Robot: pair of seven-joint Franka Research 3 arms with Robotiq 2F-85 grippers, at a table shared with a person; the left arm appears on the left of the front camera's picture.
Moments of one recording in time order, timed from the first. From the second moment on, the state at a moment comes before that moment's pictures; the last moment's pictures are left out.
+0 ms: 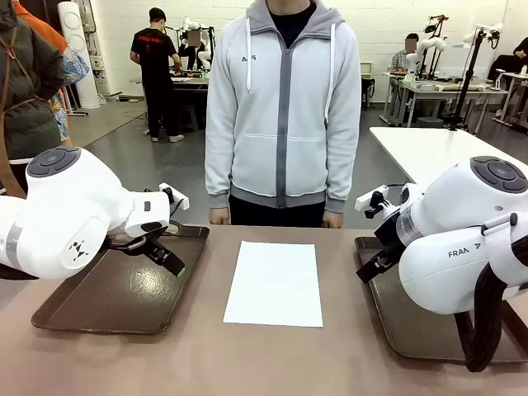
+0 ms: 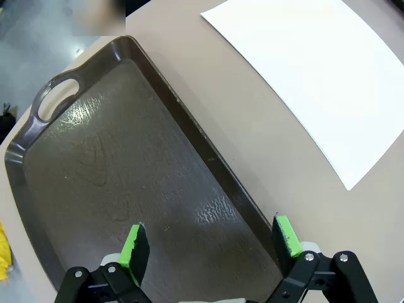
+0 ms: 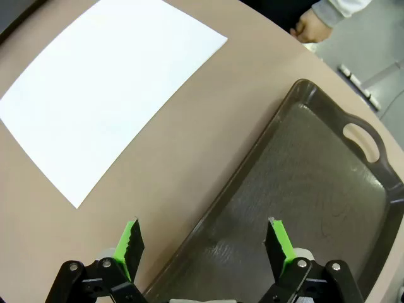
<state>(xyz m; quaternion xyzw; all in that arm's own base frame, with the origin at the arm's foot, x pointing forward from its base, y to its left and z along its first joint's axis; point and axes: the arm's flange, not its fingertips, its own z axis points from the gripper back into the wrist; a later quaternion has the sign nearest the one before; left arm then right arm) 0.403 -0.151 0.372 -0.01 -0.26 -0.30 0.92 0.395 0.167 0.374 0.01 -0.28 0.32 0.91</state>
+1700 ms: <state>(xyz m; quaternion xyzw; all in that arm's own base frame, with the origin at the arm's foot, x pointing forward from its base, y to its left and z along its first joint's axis) 0.408 -0.117 0.399 -0.04 -0.27 -0.23 0.93 0.400 0.133 0.419 0.06 -0.32 0.26 0.91</state>
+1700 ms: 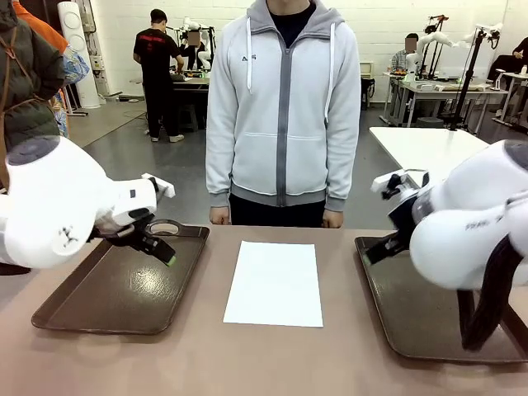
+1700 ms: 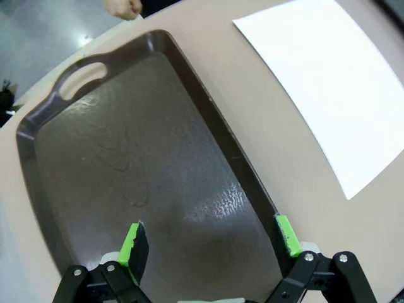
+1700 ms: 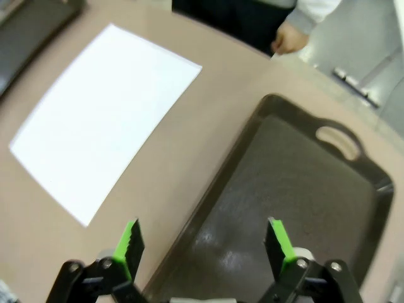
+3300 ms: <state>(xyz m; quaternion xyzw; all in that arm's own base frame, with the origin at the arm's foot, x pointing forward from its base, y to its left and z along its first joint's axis) 0.314 0.041 0.542 -0.23 -0.33 -0.21 0.89 0.311 -0.036 0.556 0.23 -0.39 0.30 0.84</state>
